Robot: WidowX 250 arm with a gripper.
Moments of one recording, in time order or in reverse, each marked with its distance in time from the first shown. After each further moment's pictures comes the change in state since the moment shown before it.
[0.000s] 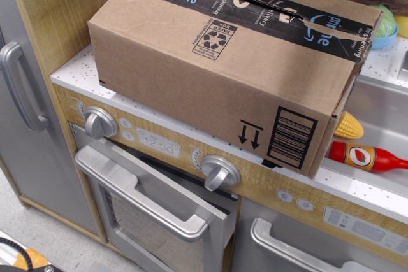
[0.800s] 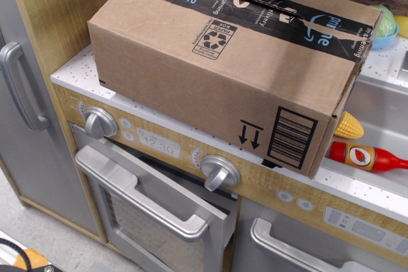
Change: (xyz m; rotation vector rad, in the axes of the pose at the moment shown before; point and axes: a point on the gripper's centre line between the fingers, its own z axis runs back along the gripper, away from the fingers) arm -0.003 -0.016 -0.046 -0.065 0.046 0.007
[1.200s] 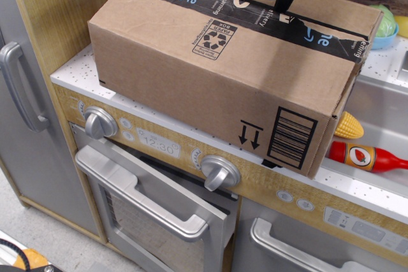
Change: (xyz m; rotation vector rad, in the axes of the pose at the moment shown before) arm -0.007 -0.003 -0.020 -0.053 0.024 0.027
